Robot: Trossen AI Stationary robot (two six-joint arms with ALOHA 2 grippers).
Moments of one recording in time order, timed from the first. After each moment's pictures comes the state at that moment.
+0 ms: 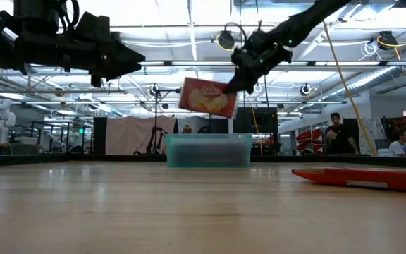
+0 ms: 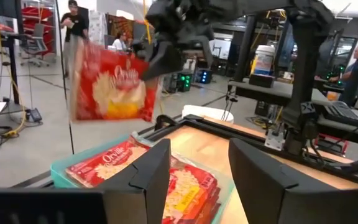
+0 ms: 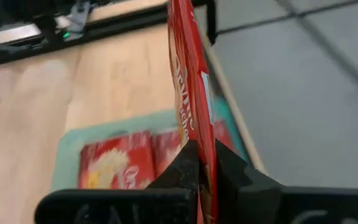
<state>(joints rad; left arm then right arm) 0.14 1.06 0.21 0.94 -0.31 -0.13 -0.83 1.77 1.48 -0.41 -0.60 -0.30</state>
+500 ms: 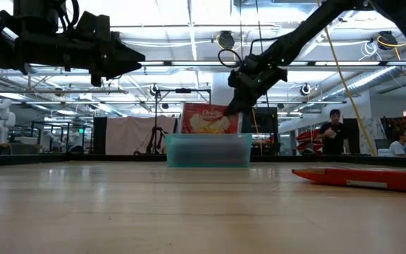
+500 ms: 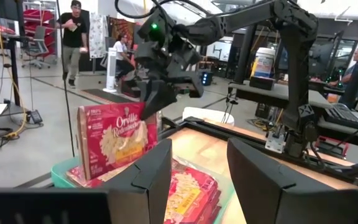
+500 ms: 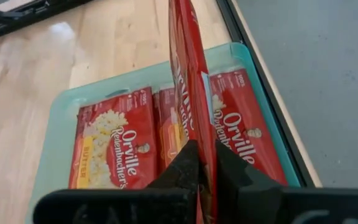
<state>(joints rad) 0.15 1.06 0.21 0.95 -0.31 -0.13 -0.86 1.92 1.48 -0.48 -0.68 -0.36</state>
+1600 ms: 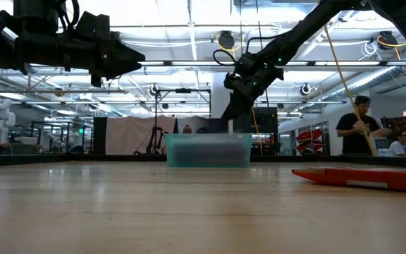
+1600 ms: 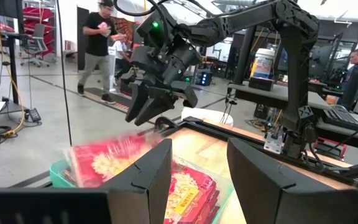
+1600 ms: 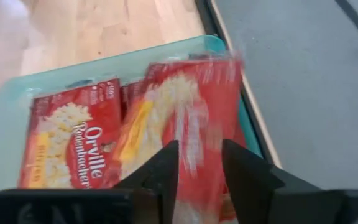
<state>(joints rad) 0.15 1.06 0.21 0.95 -0.31 -0.14 -0.82 1.93 1.49 -0.45 -0.51 -0.39</state>
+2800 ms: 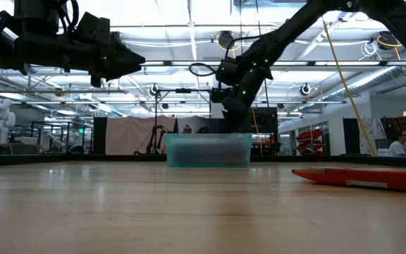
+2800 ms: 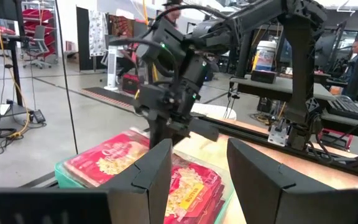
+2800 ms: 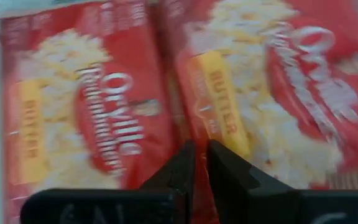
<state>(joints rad) 0.14 1.06 0.20 0.94 -0.31 -0.11 -0.63 2.00 1.48 -0.58 -0.23 -0.36</state>
